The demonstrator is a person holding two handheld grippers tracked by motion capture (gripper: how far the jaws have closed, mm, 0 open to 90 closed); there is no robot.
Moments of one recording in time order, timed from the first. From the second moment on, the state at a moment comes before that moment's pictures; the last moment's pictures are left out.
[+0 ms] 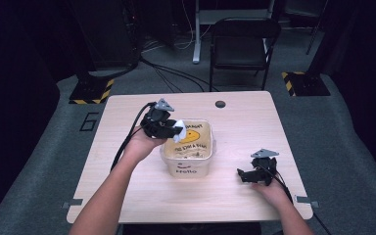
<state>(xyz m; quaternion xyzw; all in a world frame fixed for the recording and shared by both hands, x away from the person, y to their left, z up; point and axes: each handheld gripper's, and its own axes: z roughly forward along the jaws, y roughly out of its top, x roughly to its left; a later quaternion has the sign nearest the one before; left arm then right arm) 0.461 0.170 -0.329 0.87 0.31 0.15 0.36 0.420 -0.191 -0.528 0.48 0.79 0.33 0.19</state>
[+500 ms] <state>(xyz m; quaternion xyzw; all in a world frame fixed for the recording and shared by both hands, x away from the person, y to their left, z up) 0.466 0.149 -0.343 0.88 0.30 0.14 0.34 0.420 -0.191 -0.529 0.47 0.80 0.33 0.19</state>
